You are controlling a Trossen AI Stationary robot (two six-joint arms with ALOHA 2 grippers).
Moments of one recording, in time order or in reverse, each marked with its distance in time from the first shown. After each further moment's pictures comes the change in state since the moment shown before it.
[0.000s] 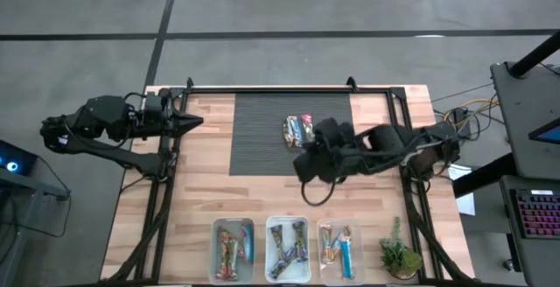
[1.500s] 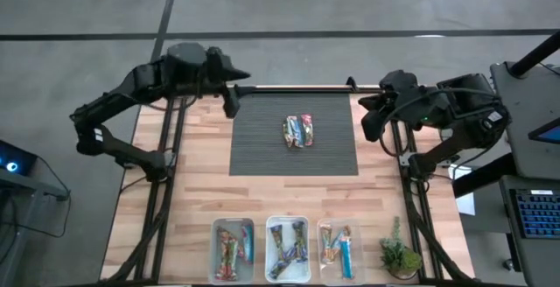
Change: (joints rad) left arm 0.451 0.558 0.563 -0.170 0.248 0.245; right arm -0.127 -0.367 -0.030 -0.214 0.006 -0.334
